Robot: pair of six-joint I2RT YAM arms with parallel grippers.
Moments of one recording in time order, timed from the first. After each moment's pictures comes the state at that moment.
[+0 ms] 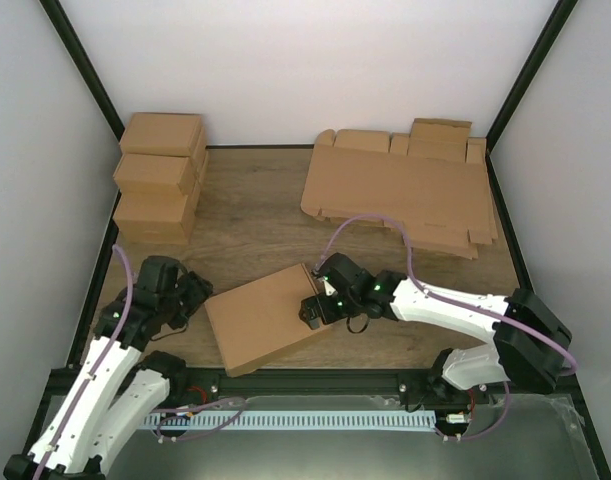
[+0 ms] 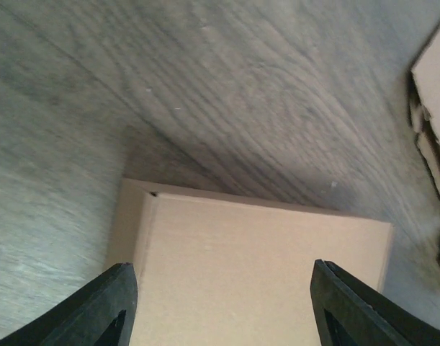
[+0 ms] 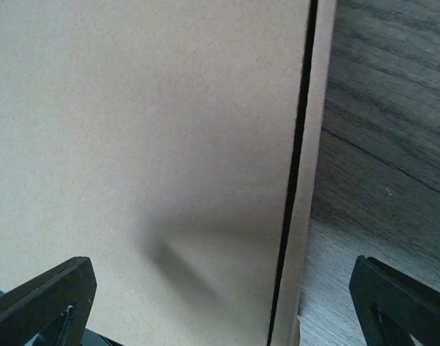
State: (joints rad) left arm -0.32 0.62 0.68 -0.99 0.05 -1.04; right arm 0.97 1.34 0.77 -0.45 -0.15 0.54
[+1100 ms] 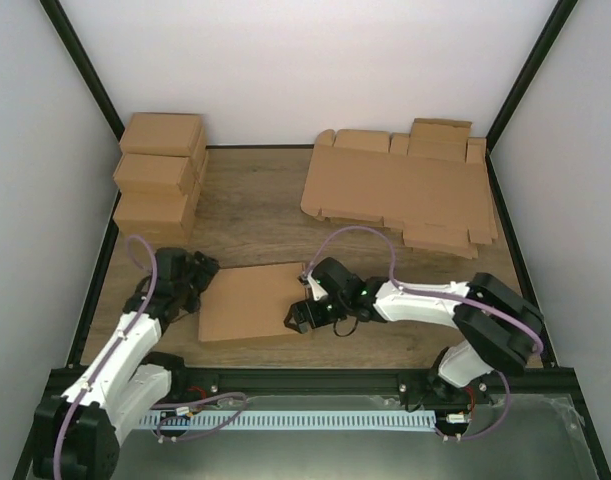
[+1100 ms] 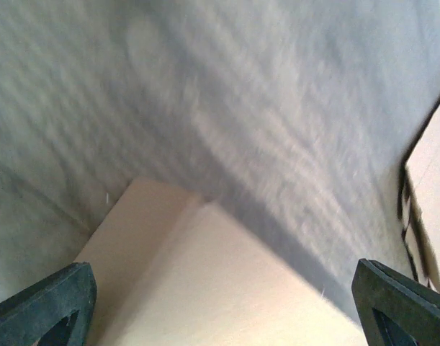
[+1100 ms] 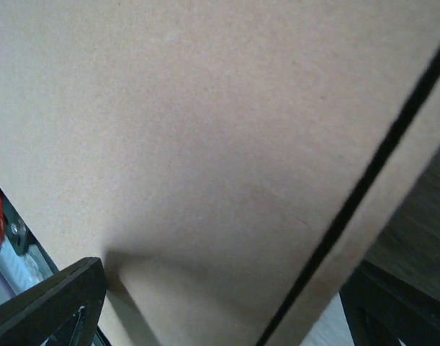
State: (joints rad) left arm -0.20 0.83 0.40 -0.40 0.07 -1.14; right arm 0.97 1.48 0.69 -0.14 -0.35 0.61
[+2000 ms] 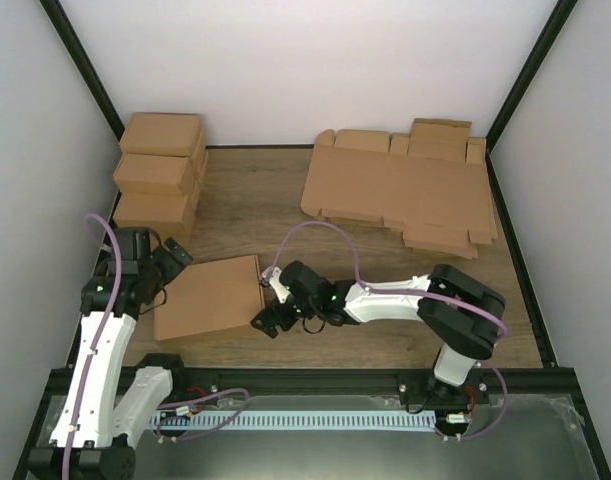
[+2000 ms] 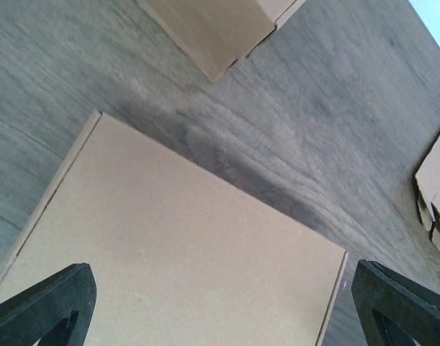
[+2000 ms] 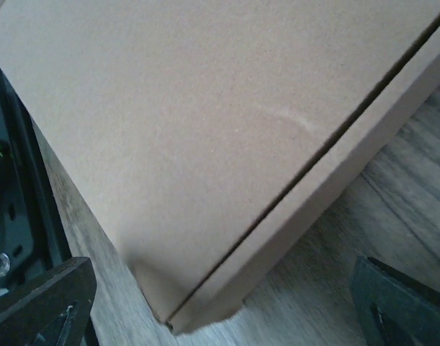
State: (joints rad) left arm -0.03 0.79 0.88 -0.98 -0.04 -0.77; right arm 1.10 1.71 0.87 0.10 -0.24 0.40
